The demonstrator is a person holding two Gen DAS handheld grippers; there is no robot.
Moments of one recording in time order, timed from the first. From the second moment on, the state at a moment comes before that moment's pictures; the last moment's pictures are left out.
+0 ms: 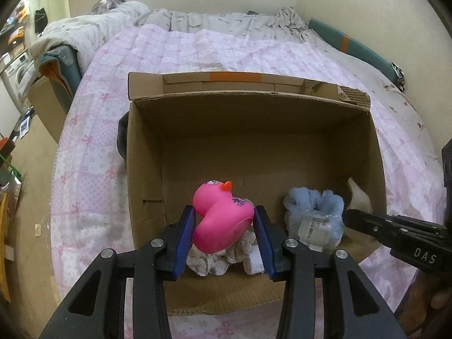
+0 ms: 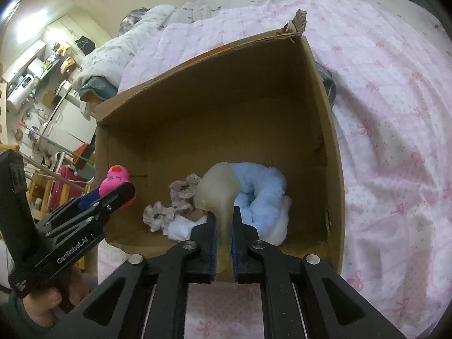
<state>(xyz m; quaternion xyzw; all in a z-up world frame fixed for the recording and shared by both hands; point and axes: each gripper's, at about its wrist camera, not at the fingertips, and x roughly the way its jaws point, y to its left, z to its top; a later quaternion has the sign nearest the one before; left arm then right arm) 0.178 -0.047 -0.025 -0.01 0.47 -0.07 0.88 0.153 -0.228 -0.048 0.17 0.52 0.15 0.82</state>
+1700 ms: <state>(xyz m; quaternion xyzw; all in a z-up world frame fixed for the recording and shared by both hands) 0.075 0.003 0.067 -0.04 0.38 -0.01 0.92 0.086 -0.234 0.041 0.14 0.41 0.09 0.90</state>
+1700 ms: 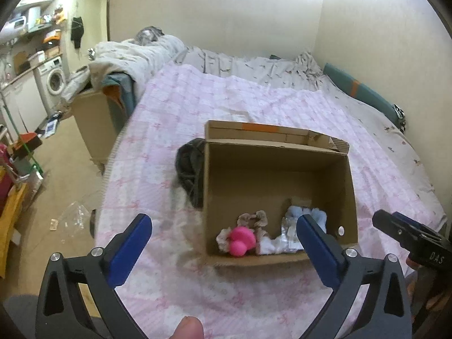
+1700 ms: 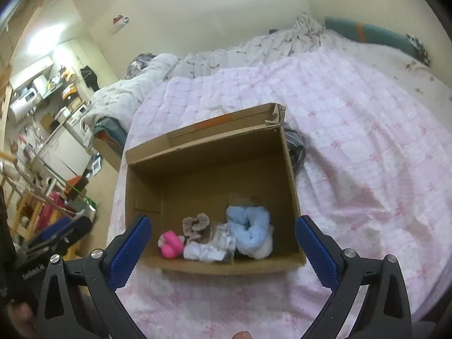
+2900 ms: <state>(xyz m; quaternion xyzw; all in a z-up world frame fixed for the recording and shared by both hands) 0.043 -0.005 0.030 -0.03 0.38 -0.02 0.92 0.039 -0.212 0.015 0.06 0.38 0.05 0.92</state>
